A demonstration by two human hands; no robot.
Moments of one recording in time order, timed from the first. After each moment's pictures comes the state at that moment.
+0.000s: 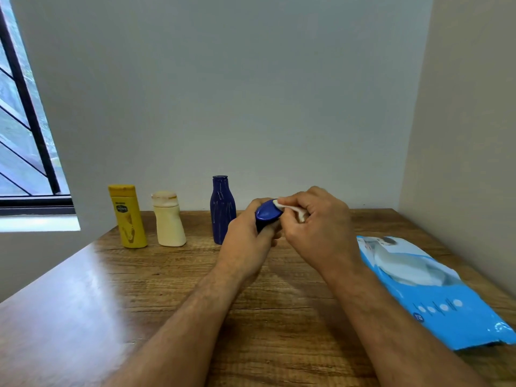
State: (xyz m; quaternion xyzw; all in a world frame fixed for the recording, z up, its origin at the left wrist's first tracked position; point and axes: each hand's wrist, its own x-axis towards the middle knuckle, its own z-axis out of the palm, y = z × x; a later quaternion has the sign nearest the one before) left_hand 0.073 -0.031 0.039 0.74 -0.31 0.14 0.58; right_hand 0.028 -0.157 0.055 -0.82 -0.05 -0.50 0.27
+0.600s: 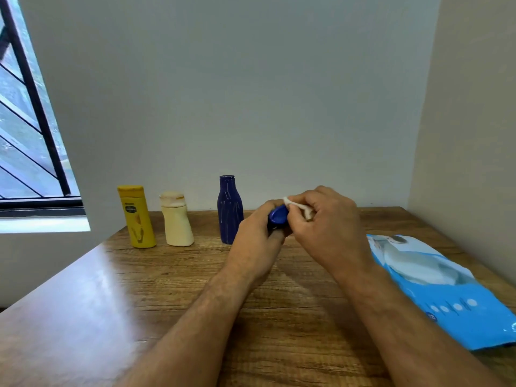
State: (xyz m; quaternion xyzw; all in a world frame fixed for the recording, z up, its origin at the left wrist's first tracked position) left_hand 0.078 -0.030 0.033 0.77 -0.33 0.14 0.54; right_hand 0.028 -0.157 0.057 -0.84 -0.03 -0.50 0.22
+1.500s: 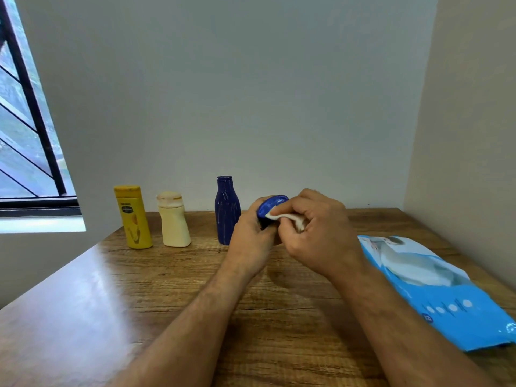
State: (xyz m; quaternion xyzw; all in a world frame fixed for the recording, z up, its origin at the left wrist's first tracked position) left_hand 0.075 -0.032 0.040 0.68 -0.32 0.07 0.66; right_hand 0.023 -0.152 0.054 -0.83 -0.13 -0.47 0.27
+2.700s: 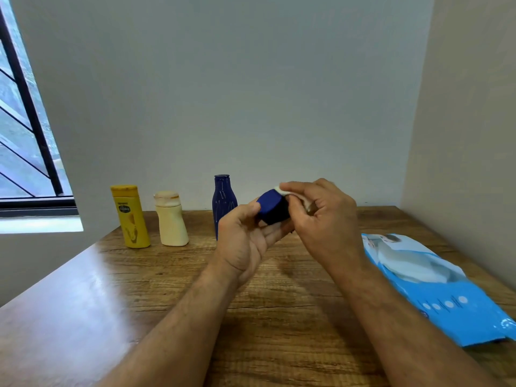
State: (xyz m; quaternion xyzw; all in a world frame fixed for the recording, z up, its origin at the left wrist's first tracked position) left_hand 0.068 -0.029 0.047 0.36 -0.26 -0.15 0.88; right_hand 0.024 -0.156 0.059 -0.78 -0.08 -0.52 0.34
